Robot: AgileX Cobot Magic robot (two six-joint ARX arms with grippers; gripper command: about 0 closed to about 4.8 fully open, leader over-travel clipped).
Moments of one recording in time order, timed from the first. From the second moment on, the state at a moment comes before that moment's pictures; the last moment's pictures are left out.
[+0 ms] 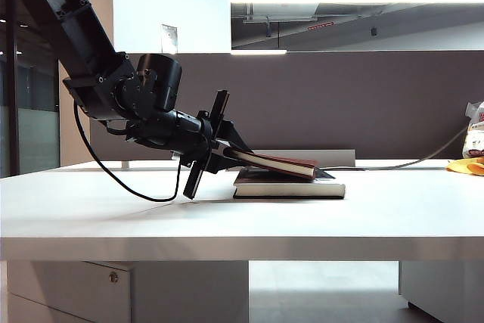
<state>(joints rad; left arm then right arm) -0.38 2.23 1.42 0.48 0.51 -1.25 0.22 0.96 1.23 -0.88 -0.42 0.07</state>
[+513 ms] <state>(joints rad) -0.40 2.26 1.51 0.42 0.53 -1.24 0.22 0.98 1.23 -0.88 -0.42 0.07</state>
